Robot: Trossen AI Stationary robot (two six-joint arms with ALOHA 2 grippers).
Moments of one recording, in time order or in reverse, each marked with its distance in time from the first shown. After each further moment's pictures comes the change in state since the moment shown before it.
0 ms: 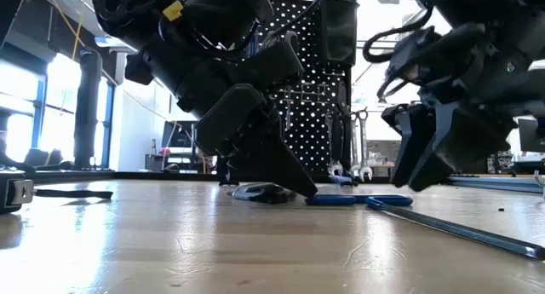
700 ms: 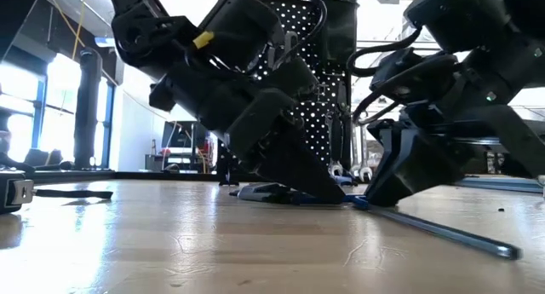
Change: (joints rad) left arm 0.065 0.108 0.007 0.143 0.141 -0.071; right arm -0.008 0.195 0.002 0.240 0.078 -0.011
